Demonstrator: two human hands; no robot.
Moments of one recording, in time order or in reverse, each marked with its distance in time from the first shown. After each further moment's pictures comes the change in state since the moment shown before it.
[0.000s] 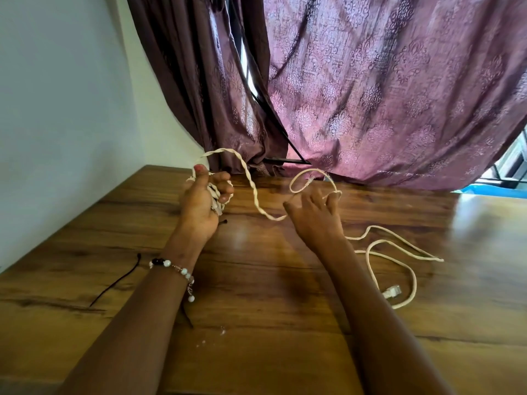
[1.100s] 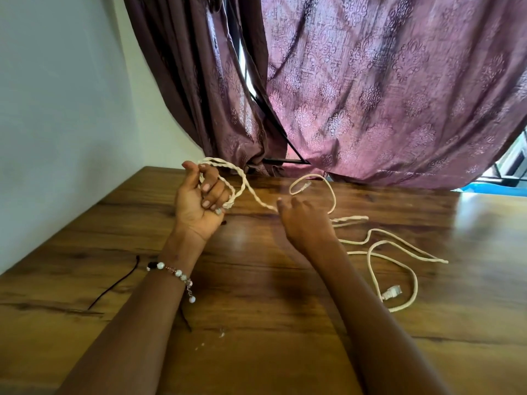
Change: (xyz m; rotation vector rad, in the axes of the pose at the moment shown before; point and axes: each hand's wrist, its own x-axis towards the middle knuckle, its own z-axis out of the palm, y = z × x) left_hand -0.010 0.007 -0.002 -0.407 -0.458 -0.101; right_hand -0.002 -0.014 -0.013 0.122 0.068 -0.033
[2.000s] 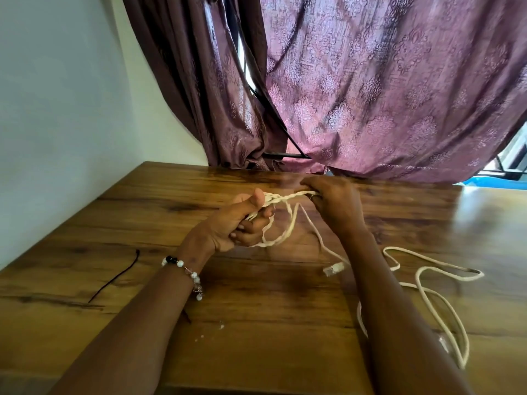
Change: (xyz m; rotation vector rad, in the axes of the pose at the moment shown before) left_hand -0.020 -0.032 0.001 0.554 -0.310 -0.631; right_hand 0.006 0.059 0.013 0.484 0.620 -0.139
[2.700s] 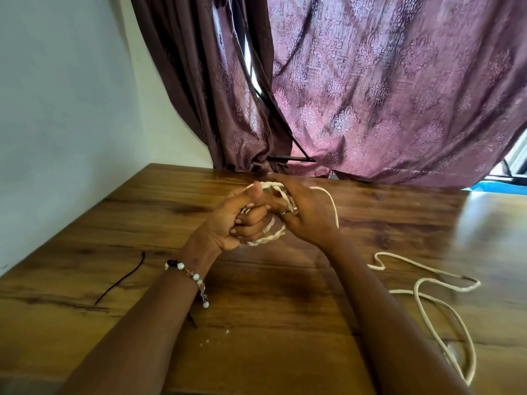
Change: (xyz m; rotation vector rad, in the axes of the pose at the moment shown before) left_hand 0.000 0.006 -0.005 -0.218 -0.107 0.118; right_hand 0.007 -0.041 0.026 0.354 -0.080 -0.087
